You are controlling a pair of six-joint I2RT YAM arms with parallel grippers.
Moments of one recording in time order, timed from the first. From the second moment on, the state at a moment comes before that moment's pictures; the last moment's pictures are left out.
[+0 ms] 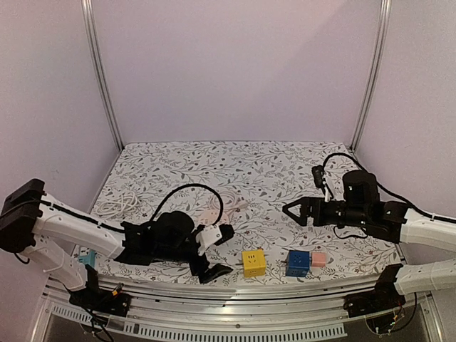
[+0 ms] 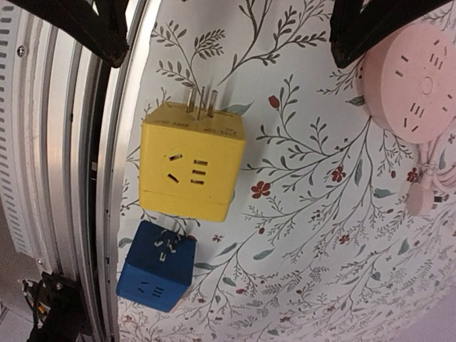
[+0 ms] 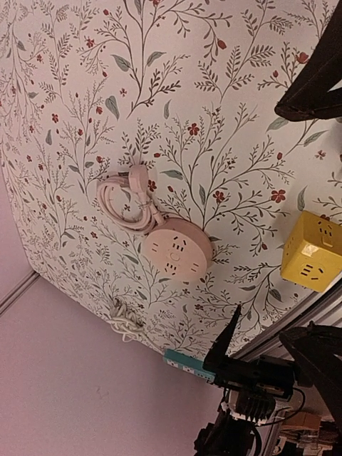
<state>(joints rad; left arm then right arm) -1.18 1.43 0.58 0.24 0.02 0.02 0.77 1.00 0.57 -0.04 -0.15 0.63</state>
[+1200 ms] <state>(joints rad) -1.18 1.77 0.82 0.26 0.15 0.19 0.77 0.94 0.53 -0.10 -0.18 0.62</state>
